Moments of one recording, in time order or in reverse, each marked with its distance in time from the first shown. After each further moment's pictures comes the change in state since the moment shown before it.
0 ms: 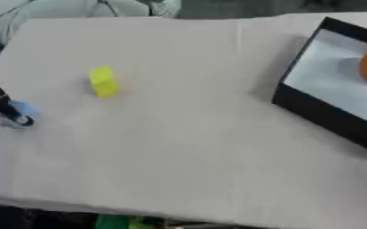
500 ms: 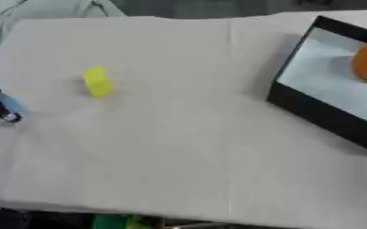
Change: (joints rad) left arm 0.072 0.094 0.036 -0.319 0.020 0.059 0.059; right arm 0.000 0.000 -0.002 0.000 0.000 -0.001 0.000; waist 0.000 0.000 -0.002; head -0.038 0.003
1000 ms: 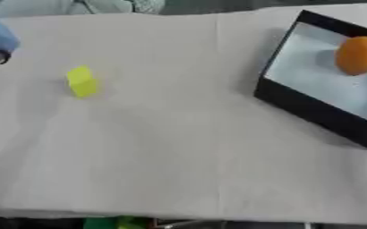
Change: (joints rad) left arm 0.025 -0.007 0.066 -0.616 -0.038 0.095 0.098; right arm -0.011 0.000 -0.010 -0.046 -0.006 -0.013 -0.009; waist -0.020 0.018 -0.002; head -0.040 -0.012
